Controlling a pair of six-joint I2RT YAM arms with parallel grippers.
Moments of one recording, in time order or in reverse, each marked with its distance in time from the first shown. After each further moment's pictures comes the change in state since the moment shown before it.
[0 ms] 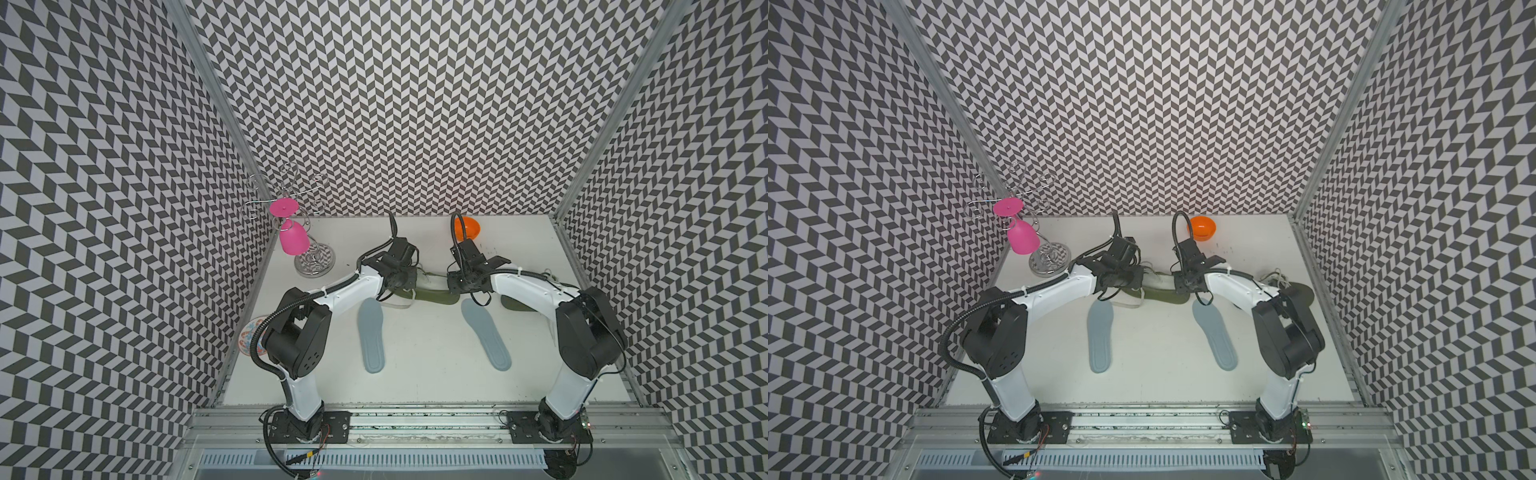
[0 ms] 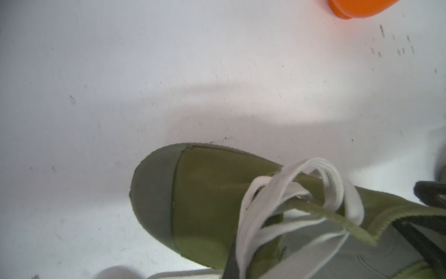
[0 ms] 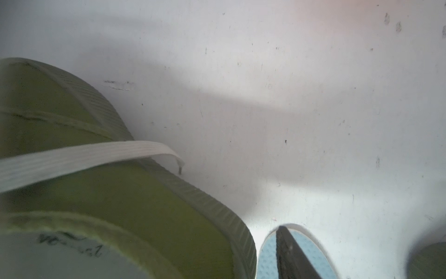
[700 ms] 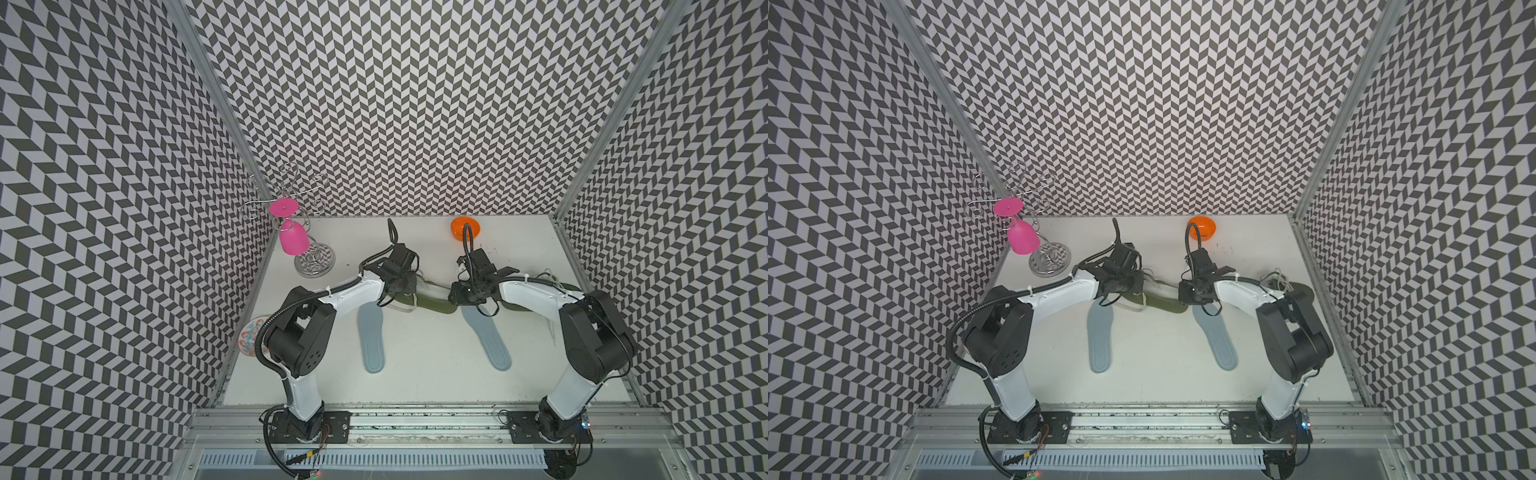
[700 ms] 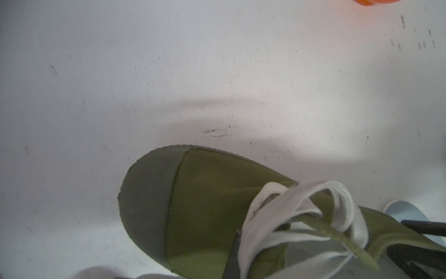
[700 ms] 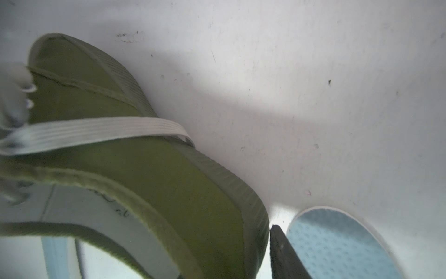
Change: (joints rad) left arm -0.006 0.025 -0.054 0.055 -0.013 -0.032; right arm -0.054 -0.047 -0.170 0.114 -0.232 0.009
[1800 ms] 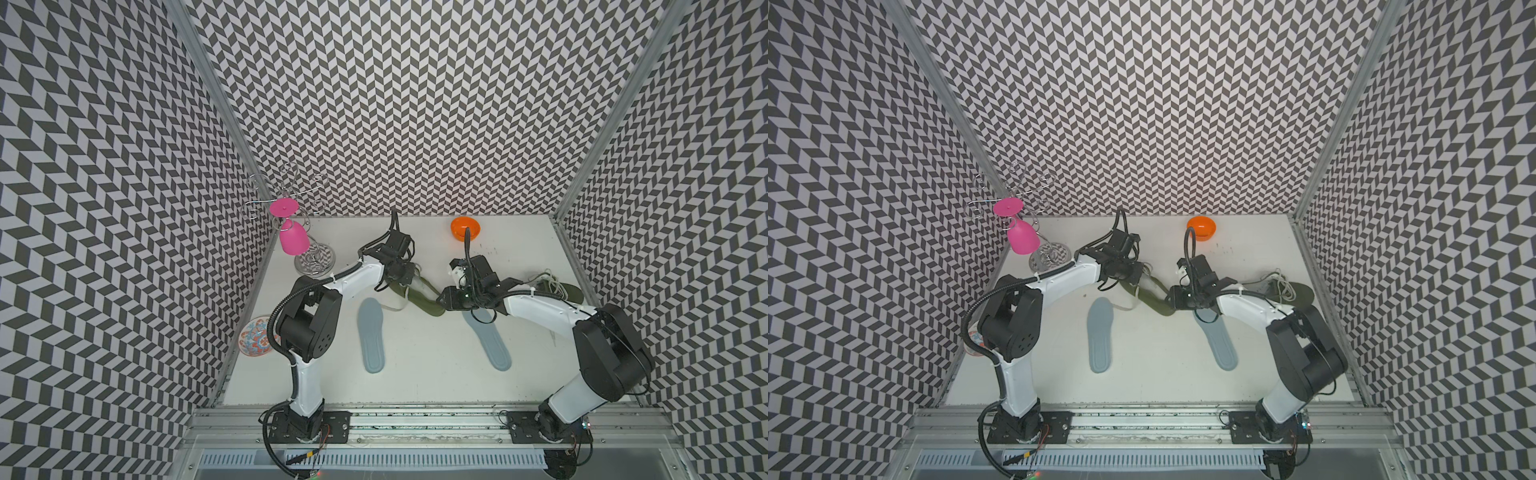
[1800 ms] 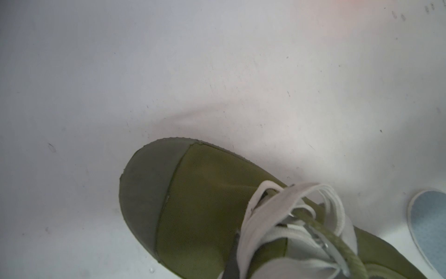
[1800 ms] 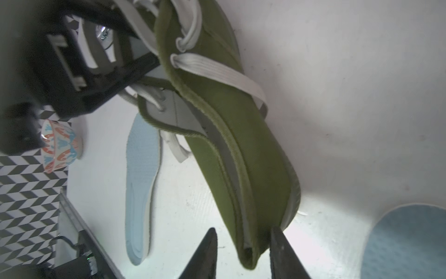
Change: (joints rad) left arm 0.079 0.114 0.182 -0.108 0.097 0.260; right arm 0.076 -0.099 -0.088 0.144 -0.181 0.095
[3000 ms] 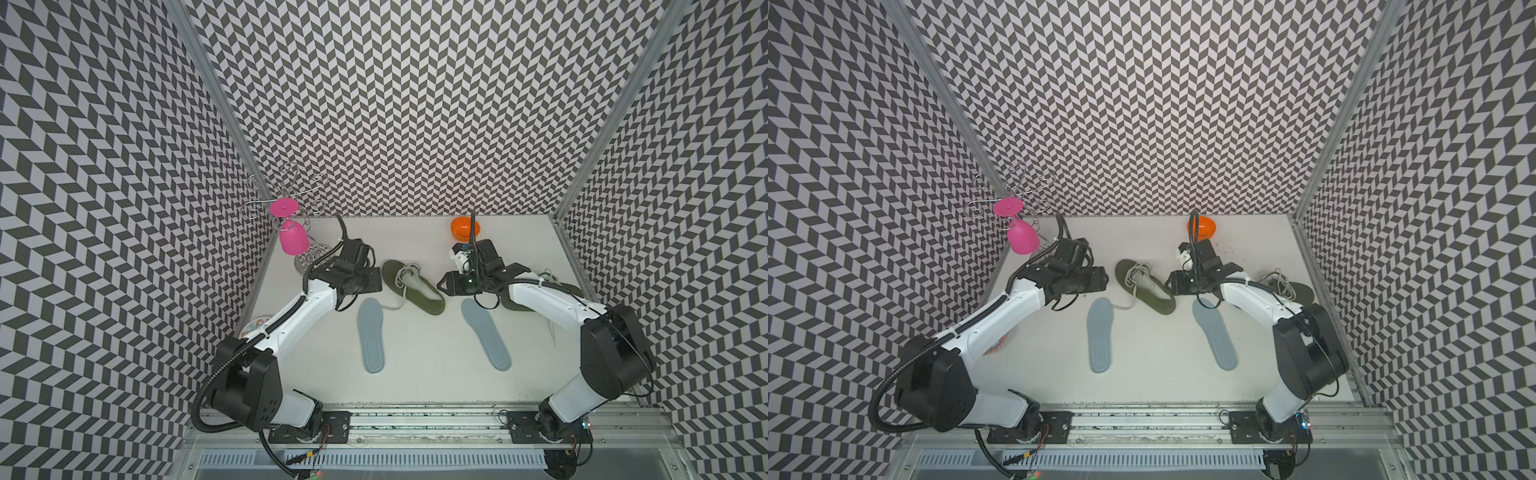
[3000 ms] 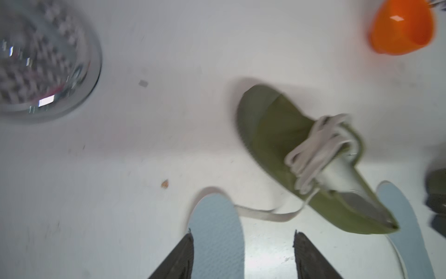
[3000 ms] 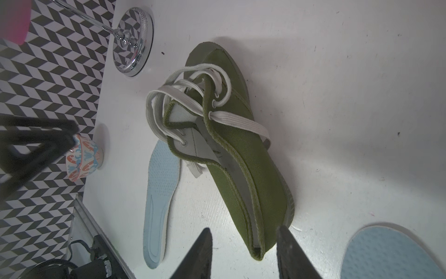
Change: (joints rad) left arm 0.156 -0.533 -0.417 -0.112 -0.015 -0.263; right arm -0.048 0.002 0.136 -0.095 -0.023 -0.079
